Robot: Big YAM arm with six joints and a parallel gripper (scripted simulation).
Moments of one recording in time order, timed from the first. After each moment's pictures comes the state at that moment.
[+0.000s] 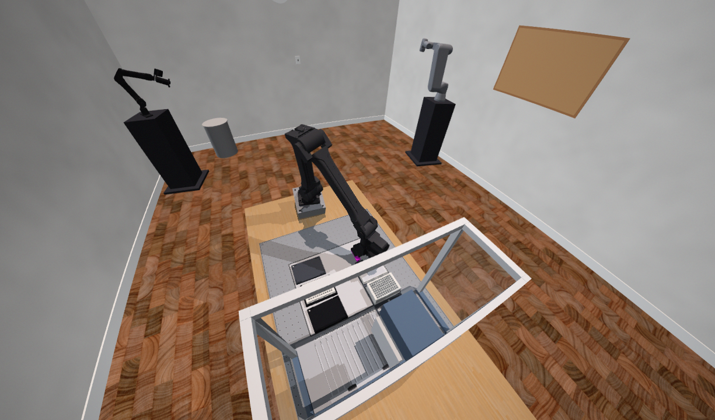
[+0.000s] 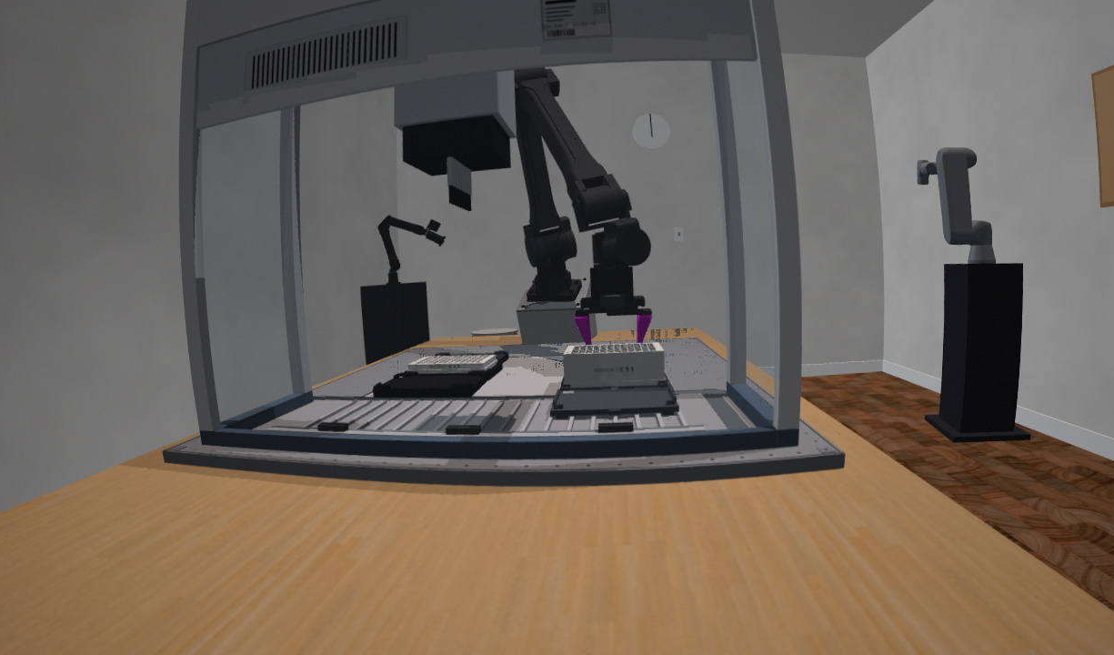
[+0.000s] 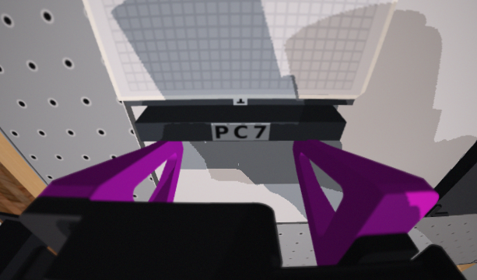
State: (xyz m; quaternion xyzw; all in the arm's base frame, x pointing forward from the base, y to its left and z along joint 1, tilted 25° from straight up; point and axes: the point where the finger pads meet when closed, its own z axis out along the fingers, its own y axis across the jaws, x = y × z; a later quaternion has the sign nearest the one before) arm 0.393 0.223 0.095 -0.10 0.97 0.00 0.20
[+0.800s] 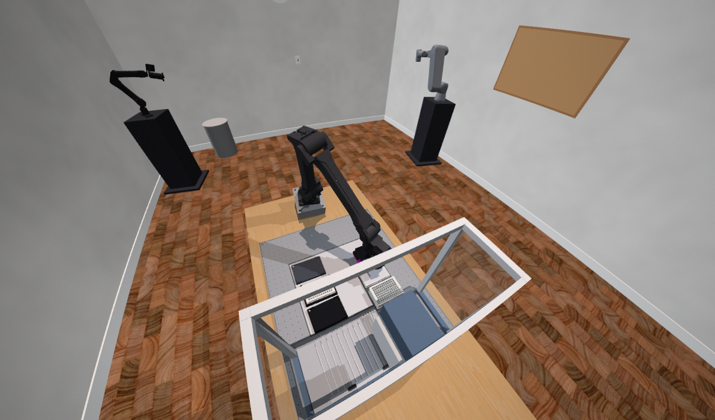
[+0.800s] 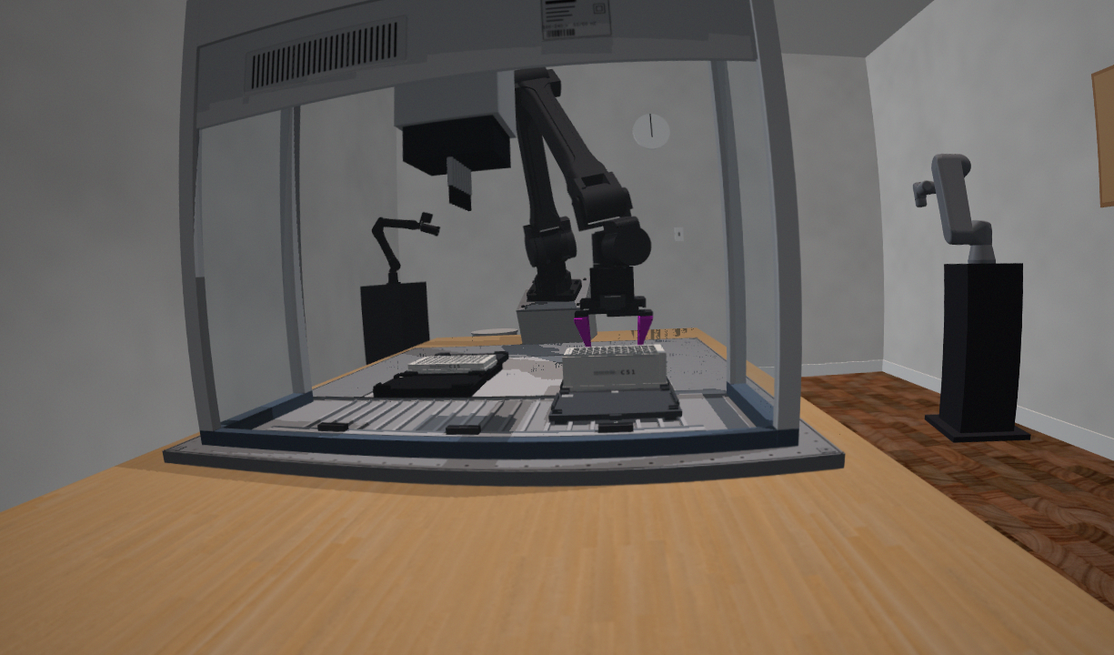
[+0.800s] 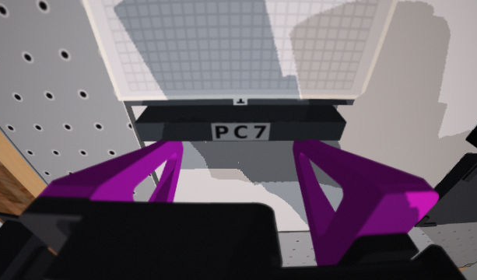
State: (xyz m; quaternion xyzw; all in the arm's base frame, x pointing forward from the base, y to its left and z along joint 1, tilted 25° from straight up) arm 0.411 0.227 0.103 -0.10 0.97 0.00 0.20
